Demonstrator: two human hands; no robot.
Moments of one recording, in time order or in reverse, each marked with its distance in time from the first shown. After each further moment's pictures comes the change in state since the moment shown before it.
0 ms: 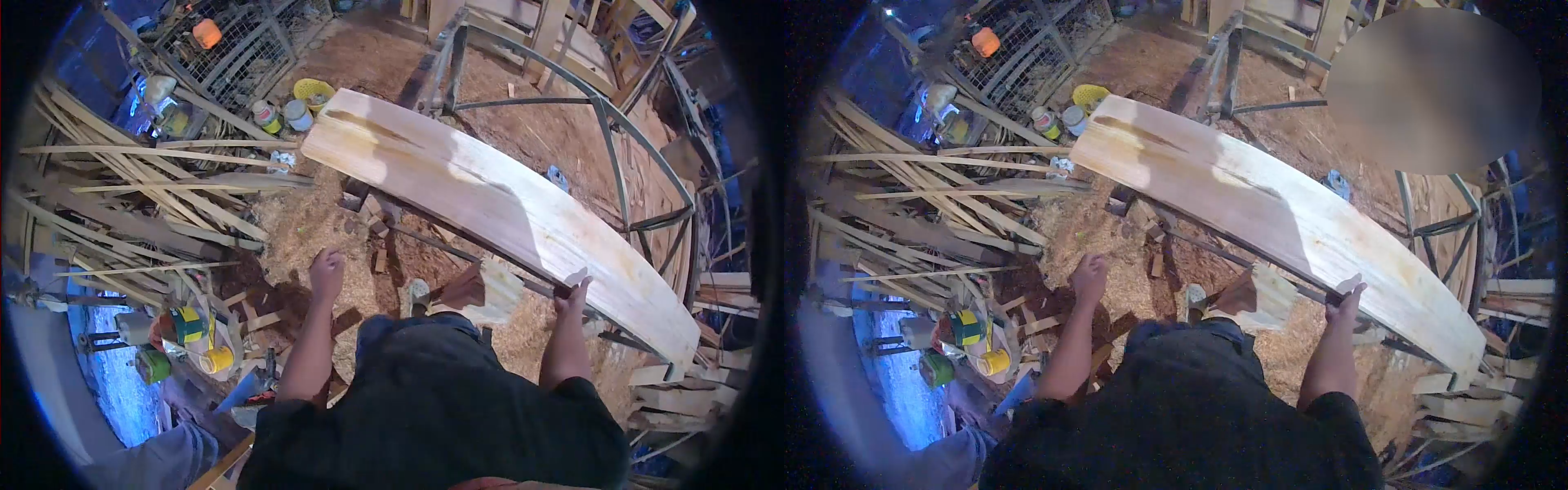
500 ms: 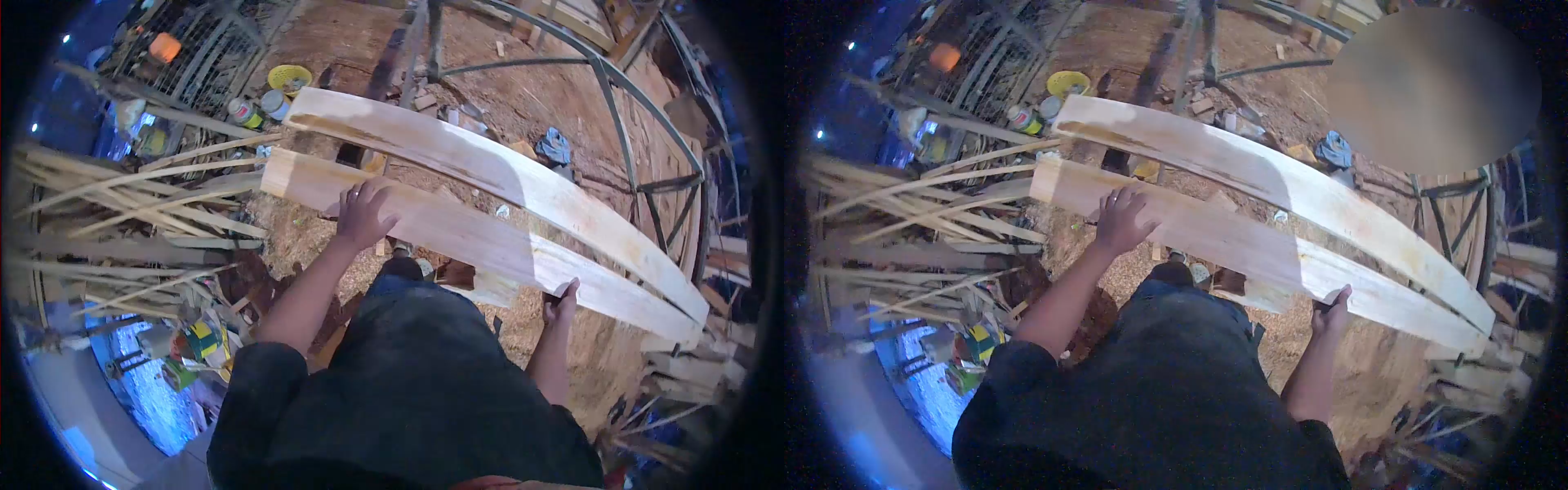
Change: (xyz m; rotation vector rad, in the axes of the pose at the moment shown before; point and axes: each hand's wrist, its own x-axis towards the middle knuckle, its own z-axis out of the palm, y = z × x) left_hand 0.114 0.190 0.092 0.532 -0.325 0.808; right_hand -0.079 0.021 0.041 0.028 0.152 -0.033
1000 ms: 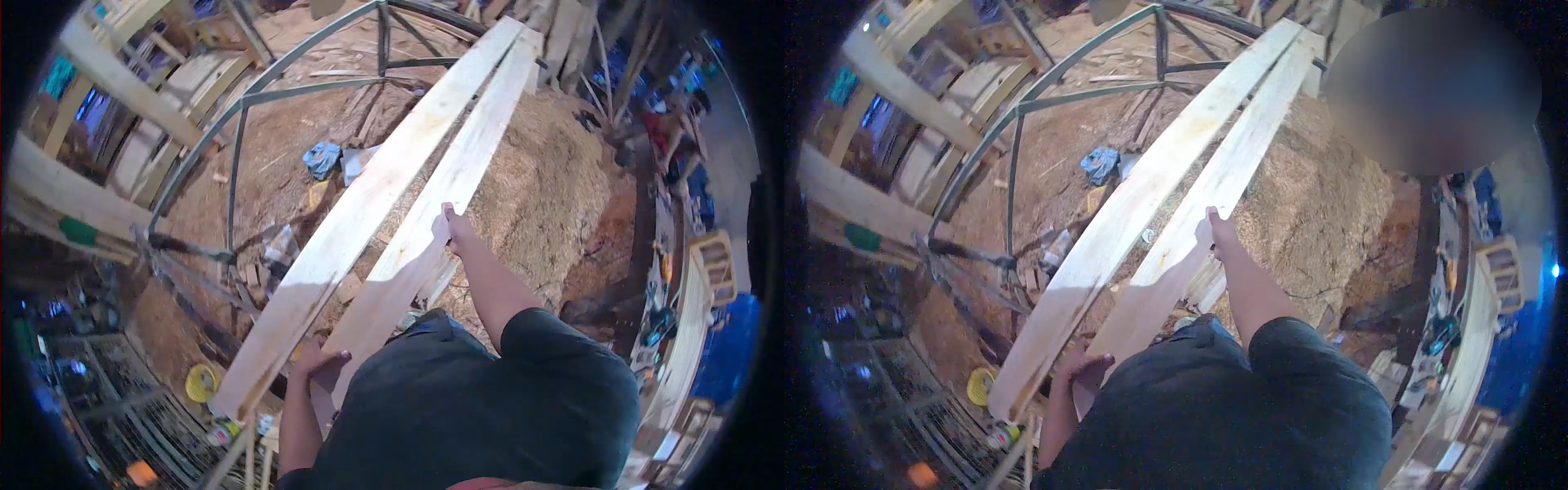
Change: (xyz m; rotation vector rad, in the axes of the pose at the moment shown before) left_hand 0.150 -0.003 0.082 -0.257 -1.222 0.219; right_hand 0.008 0.034 0.021 0.150 0.501 -0.307
